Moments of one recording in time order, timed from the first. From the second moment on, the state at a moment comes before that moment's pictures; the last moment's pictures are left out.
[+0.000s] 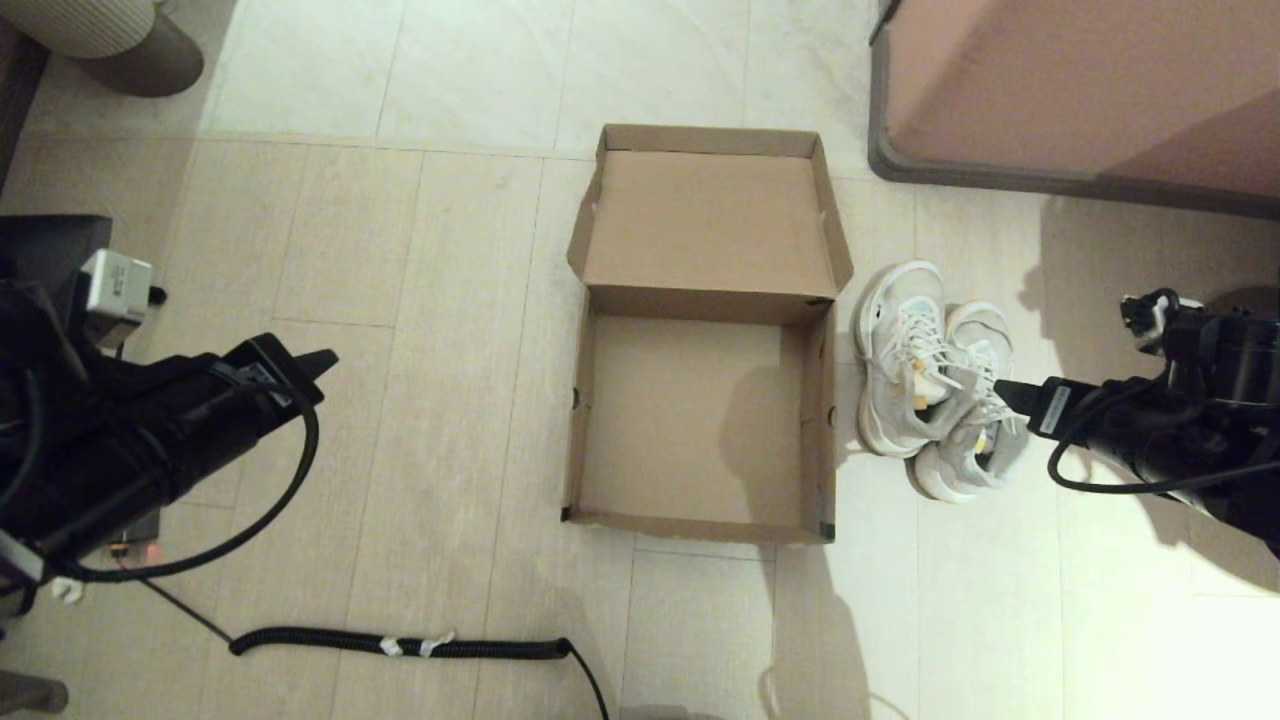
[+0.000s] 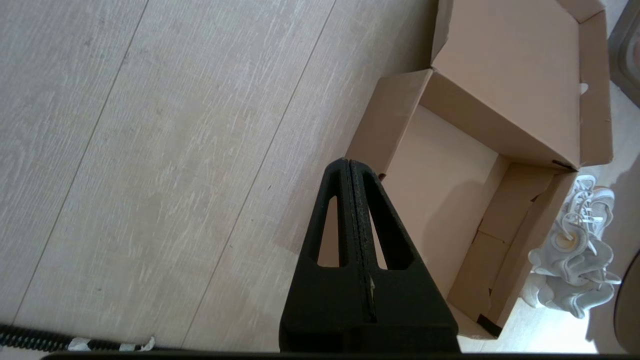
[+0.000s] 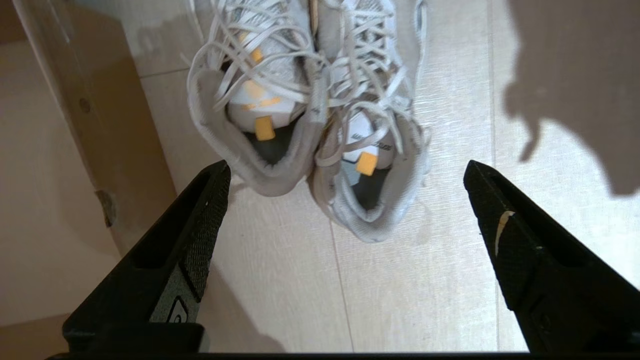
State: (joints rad) left arm -0.15 1.41 -0.63 -0.72 0.04 -0.42; right arm 0.00 1.68 -0.73 -0.68 -0.19 0.23
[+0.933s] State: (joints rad) left arm -0.15 1.47 -0.66 -0.73 0.04 -0.43; right arm 0.01 2.02 -1.08 -0.66 -0.20 0.27
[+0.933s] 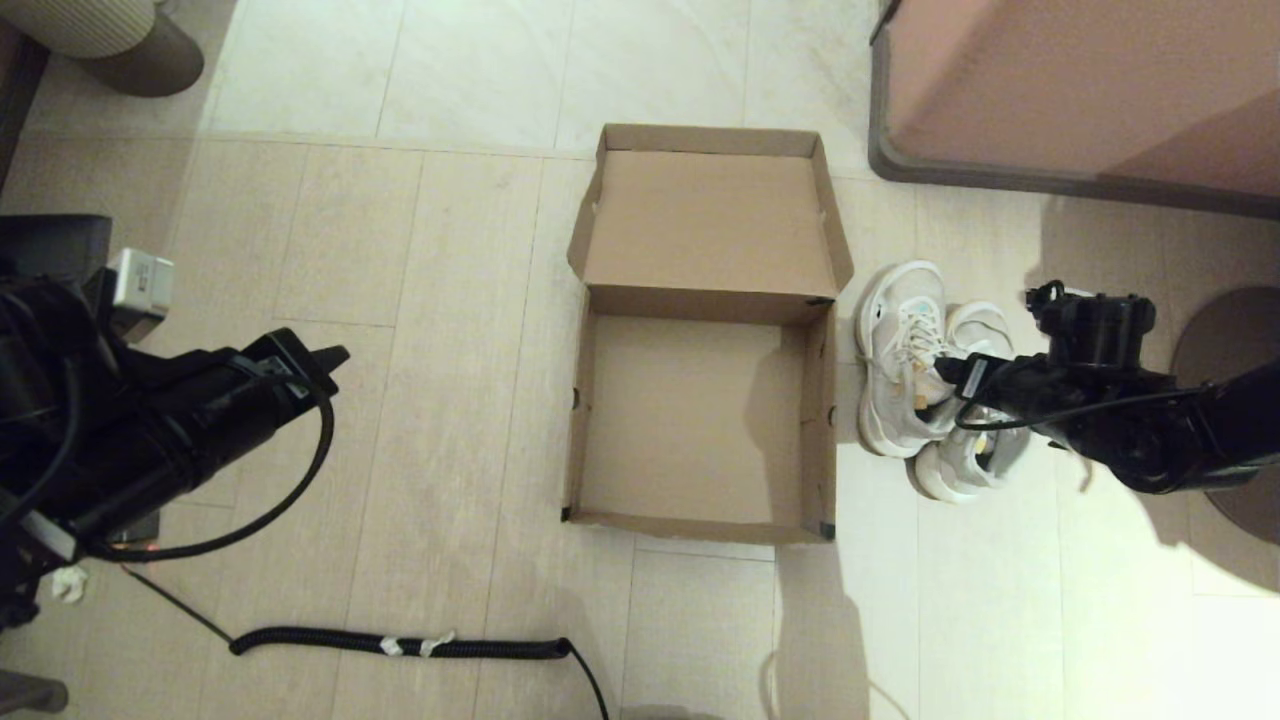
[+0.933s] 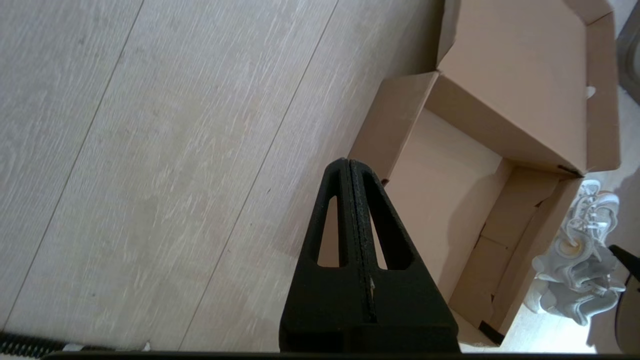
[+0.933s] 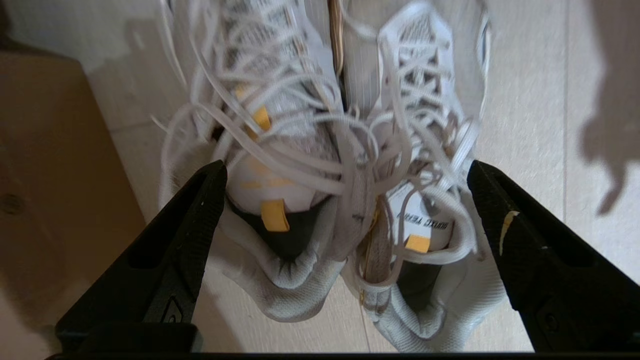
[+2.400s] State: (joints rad) left arm -0.14 1.47 -0.66 -0.72 0.05 -0.43; right arm -0.01 2.27 -1.14 -0.78 -0.19 0.34
